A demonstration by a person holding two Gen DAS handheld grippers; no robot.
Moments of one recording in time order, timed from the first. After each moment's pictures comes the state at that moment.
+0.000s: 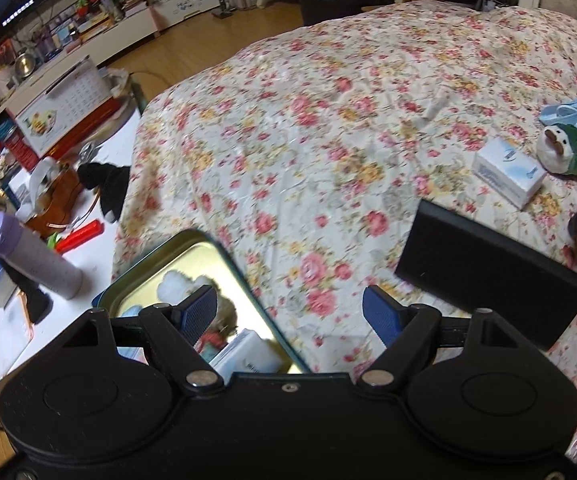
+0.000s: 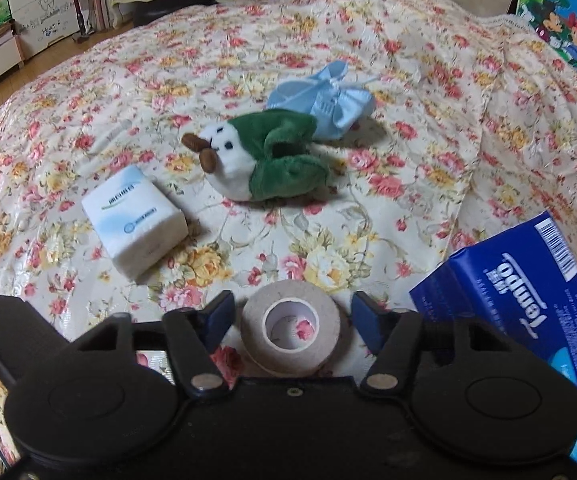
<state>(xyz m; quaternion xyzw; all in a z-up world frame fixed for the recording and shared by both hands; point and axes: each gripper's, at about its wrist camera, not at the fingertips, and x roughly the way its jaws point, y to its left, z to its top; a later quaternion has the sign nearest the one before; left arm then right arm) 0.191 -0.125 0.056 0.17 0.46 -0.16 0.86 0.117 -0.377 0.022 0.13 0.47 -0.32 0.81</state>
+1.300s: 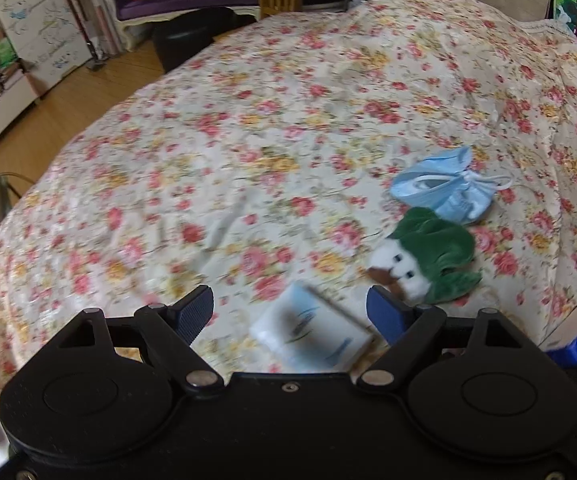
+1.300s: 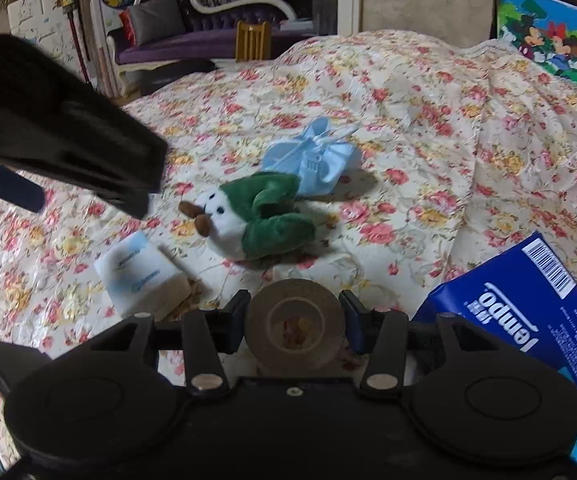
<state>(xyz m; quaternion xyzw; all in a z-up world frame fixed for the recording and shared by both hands) 0.233 -0.354 0.055 0.21 0.44 -0.31 0.82 0.093 -0.387 0.034 0.15 0.36 -0.33 0.86</state>
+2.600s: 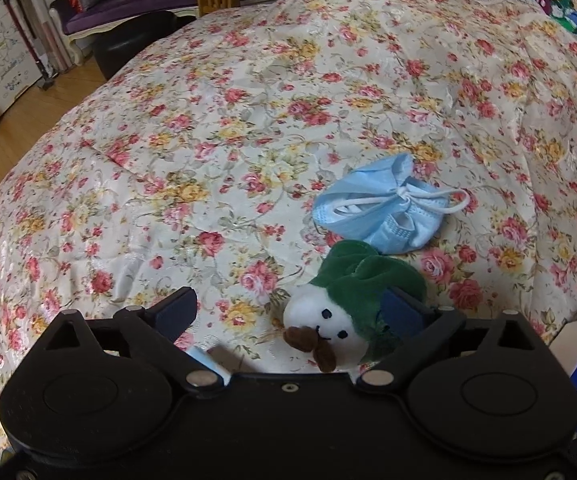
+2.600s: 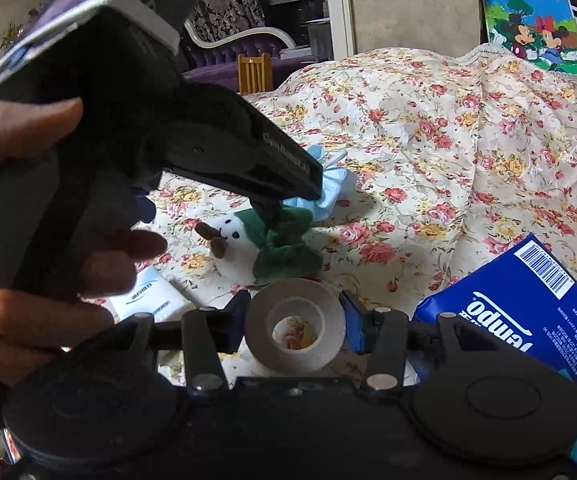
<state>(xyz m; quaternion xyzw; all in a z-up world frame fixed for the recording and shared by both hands) 0.231 -0.420 0.030 0.24 0.44 -0.37 0.79 0.078 -0.389 0.037 0.18 0.31 -0.32 0.88</state>
